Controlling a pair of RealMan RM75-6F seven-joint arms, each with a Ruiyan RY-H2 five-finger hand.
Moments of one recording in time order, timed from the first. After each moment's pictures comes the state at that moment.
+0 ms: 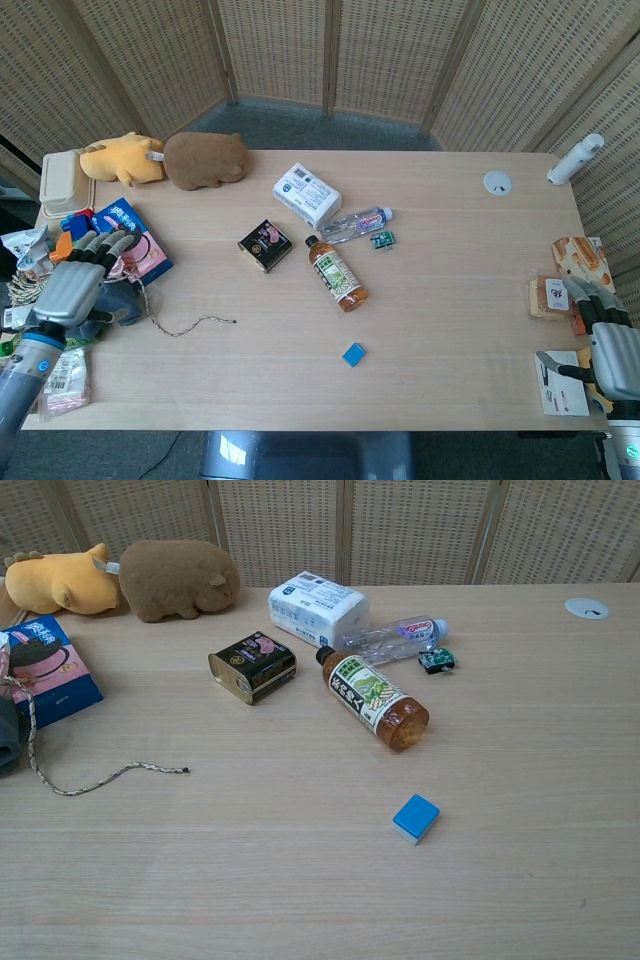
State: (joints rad) left arm -0.45 -1.07 -0.11 -1.72 1.26 1.08 0.17; right arm 0.07 -0.97 0.09 -1.81 -1.42 1.45 0.06
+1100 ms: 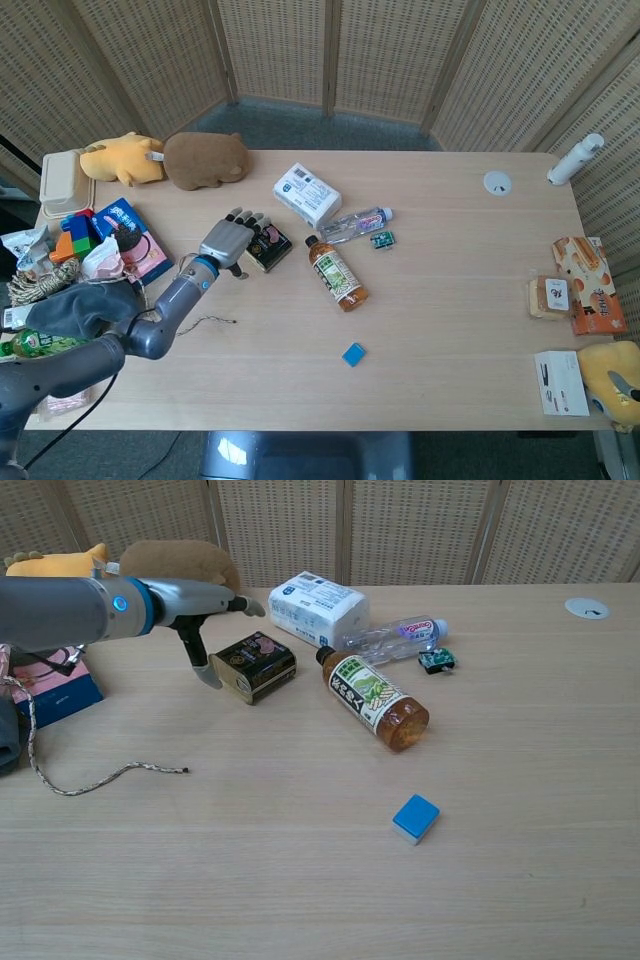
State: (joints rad) left arm -1.02 -1.69 -0.23 -0.97 0.96 0.52 0.32; right arm -0.06 -0.87 0.09 -1.81 -1.31 1.55 0.12
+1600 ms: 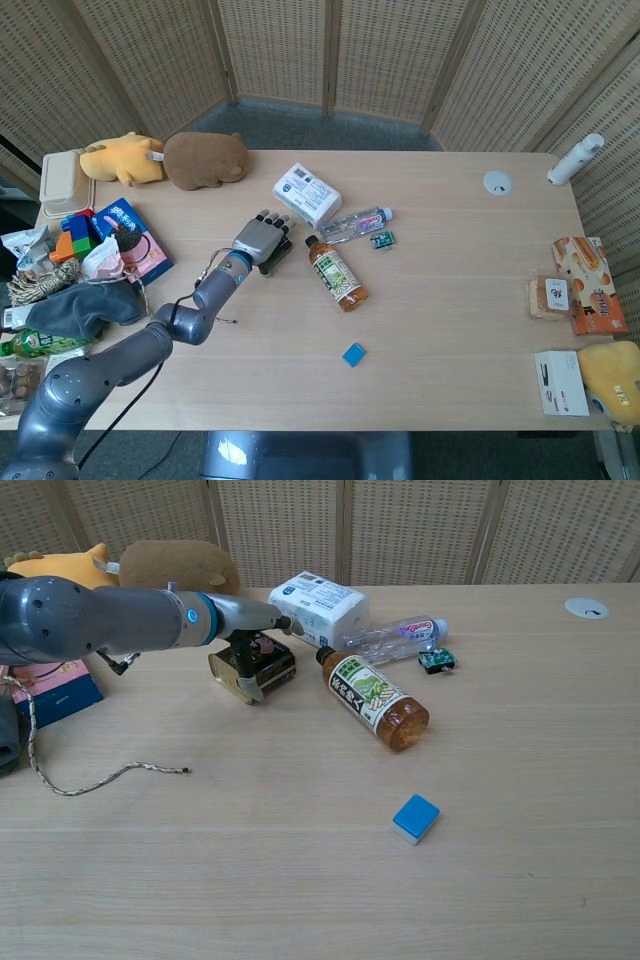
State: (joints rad) left arm -1.18 -1.89 -0.23 -0.67 0.93 0.37 0.28; right arm -0.11 -0.85 0.10 -1.81 -1.27 1.59 0.13
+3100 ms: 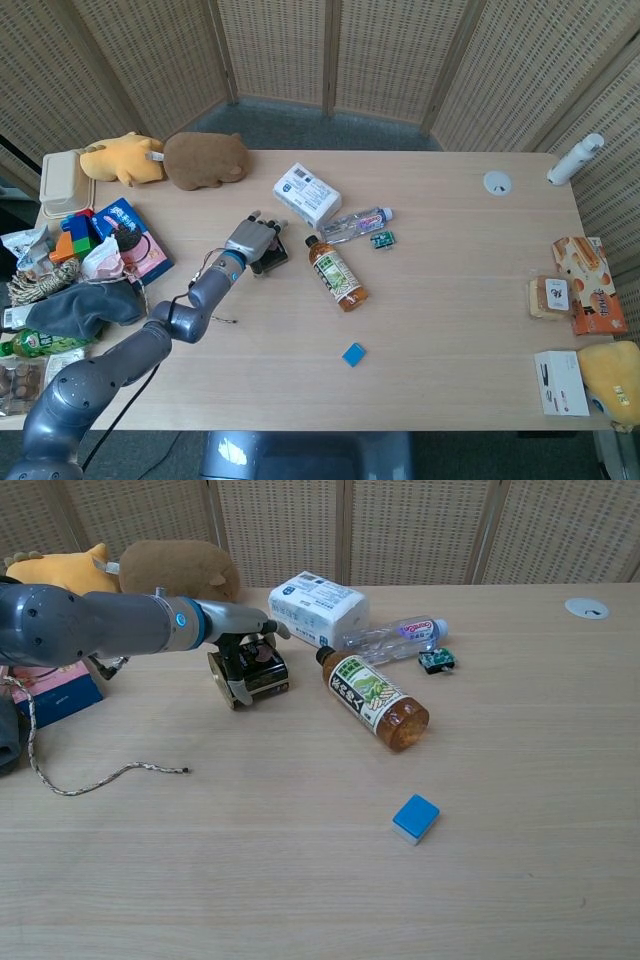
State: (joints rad) left arm -1.16 -1.89 -0.21 -0.62 0.98 0.35 0.18; right arm -0.14 -0.85 0.11 -1.81 -1.27 1.59 0.14
